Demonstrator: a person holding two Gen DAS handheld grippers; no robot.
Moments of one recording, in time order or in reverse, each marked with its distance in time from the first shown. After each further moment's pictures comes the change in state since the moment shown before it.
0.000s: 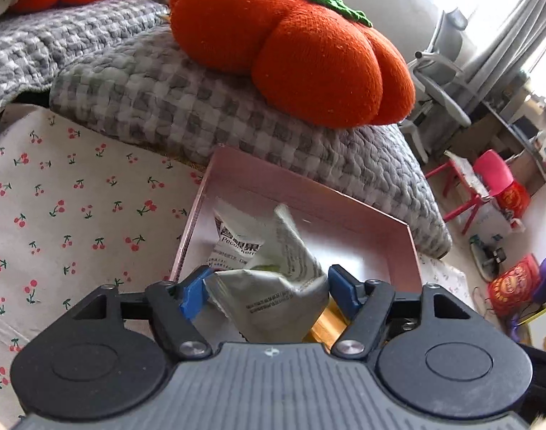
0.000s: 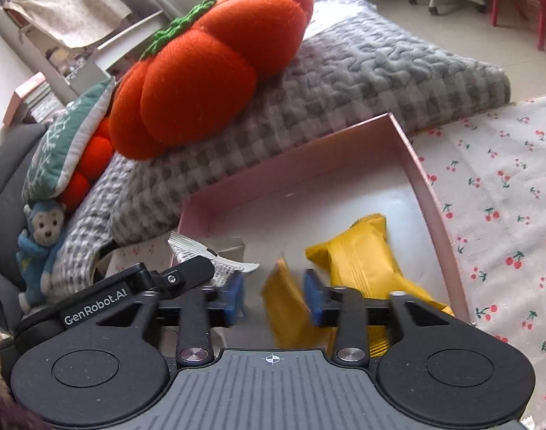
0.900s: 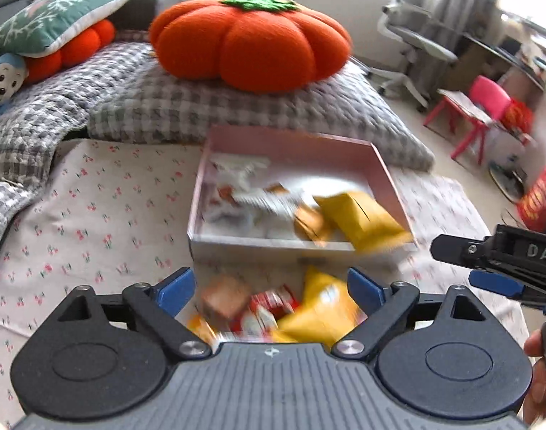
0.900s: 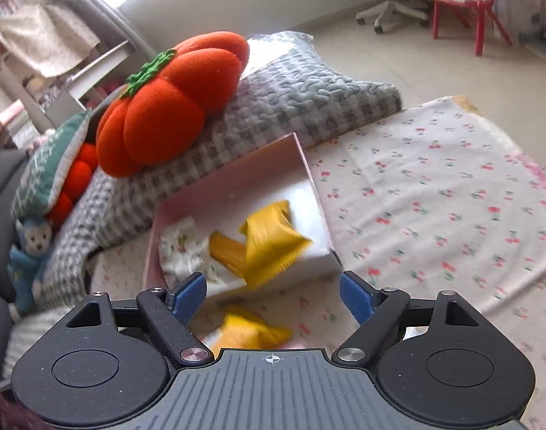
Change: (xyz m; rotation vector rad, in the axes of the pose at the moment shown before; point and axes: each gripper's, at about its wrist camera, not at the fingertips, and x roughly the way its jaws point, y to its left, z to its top) left arm -0.096 -0.052 -0.073 0.279 0.029 0.145; right arm -0.122 -0.024 -0.052 0.017 -0.072 -0.185
